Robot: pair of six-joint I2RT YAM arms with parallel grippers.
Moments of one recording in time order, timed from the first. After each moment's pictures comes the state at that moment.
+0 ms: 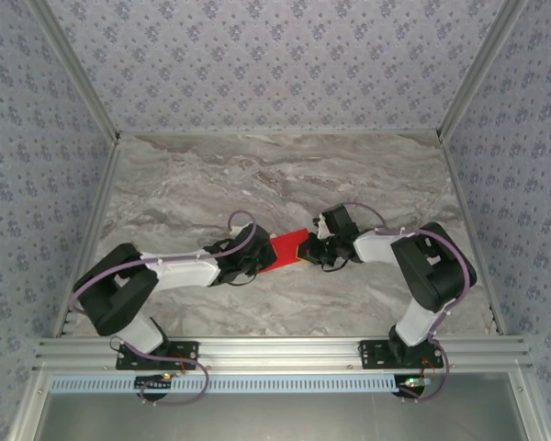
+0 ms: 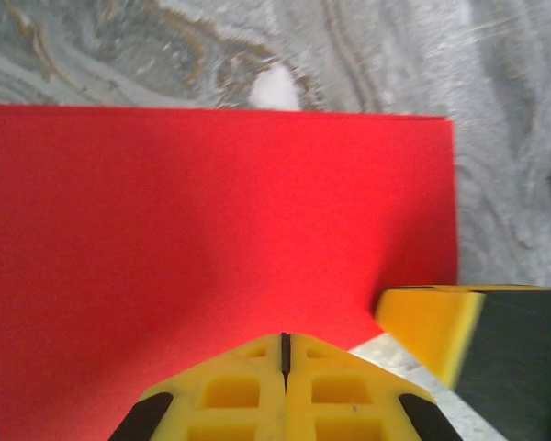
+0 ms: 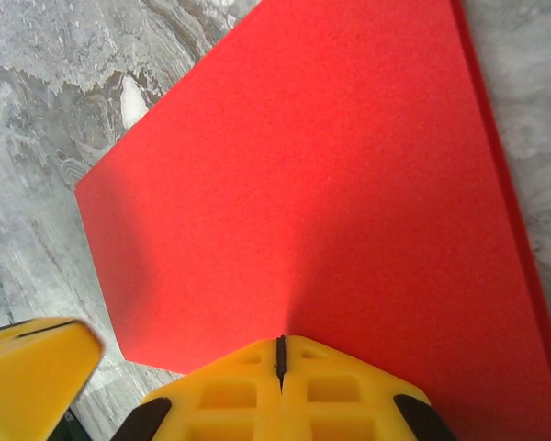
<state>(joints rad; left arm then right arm) -0.88 1.59 0.71 0.04 -0.06 -1.20 0.50 1.69 0.70 0.02 -0.53 0.77</state>
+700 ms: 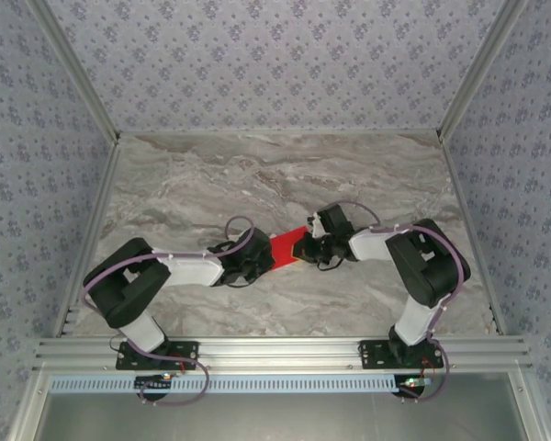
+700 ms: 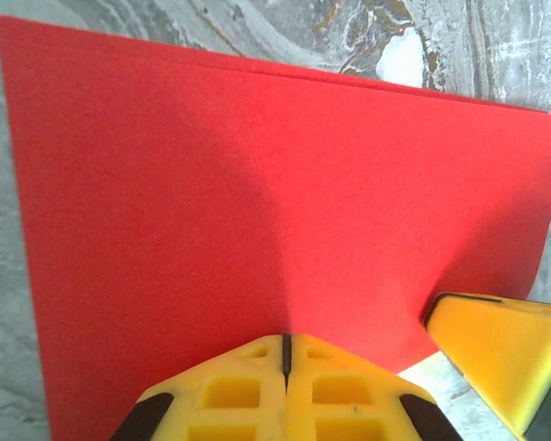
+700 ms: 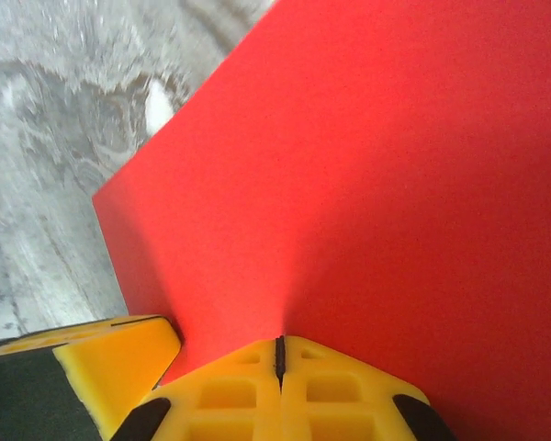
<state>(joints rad) -0.88 1.64 0.68 0.06 -0.04 -1.37 0.48 1.74 0.71 0.08 -0.55 0.75</state>
